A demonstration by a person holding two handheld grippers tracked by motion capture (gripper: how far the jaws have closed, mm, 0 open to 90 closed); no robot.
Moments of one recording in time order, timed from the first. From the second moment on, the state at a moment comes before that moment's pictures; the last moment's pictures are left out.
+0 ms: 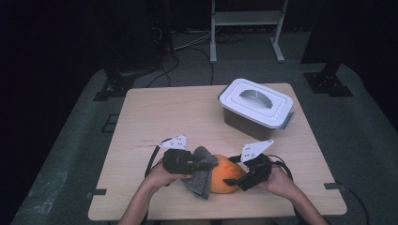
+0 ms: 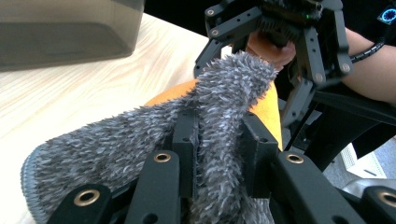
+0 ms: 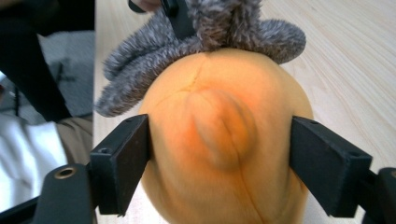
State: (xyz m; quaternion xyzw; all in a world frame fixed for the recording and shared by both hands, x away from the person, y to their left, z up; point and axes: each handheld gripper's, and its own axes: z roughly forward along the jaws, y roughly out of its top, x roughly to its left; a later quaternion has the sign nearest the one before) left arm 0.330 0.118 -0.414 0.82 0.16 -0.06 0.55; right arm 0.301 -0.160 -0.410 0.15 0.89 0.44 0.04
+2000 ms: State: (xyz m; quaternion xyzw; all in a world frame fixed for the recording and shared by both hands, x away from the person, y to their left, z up) left arm 0.328 0.121 -0.411 0.82 0.15 -0.06 0.55; right arm 0.318 -0.181 -0.421 0.12 0.88 0.46 0.01
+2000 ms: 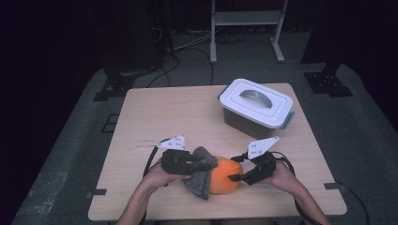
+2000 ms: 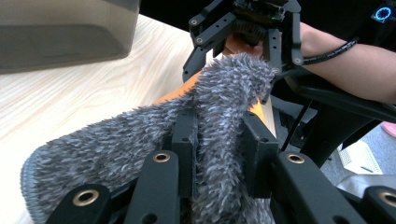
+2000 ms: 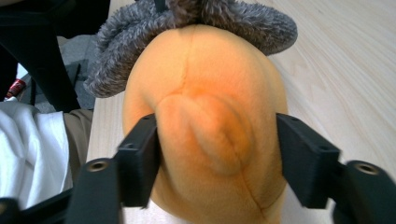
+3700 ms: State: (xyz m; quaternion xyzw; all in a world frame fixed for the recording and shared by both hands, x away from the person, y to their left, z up) left arm 0.325 0.112 -0.415 0.82 0.14 -0.09 0.54; right arm 0.297 -0.165 -0.404 0.12 0.90 0.41 0.04
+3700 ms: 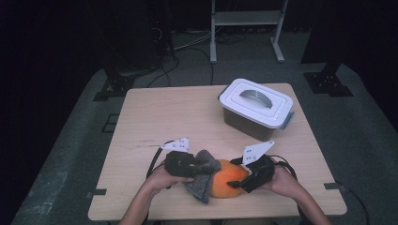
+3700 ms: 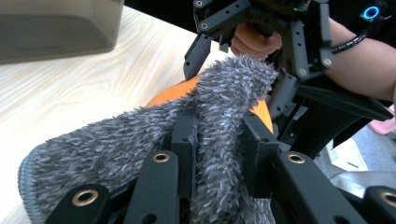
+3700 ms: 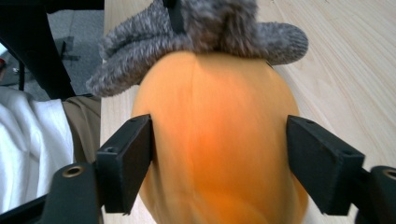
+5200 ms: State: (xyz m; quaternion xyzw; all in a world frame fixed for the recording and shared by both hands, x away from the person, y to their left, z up) left arm 0.332 0.134 -0.416 0.82 0.16 -0.08 0.55; right arm 0.322 -0.177 -0.419 0.08 0.89 0.46 0.01
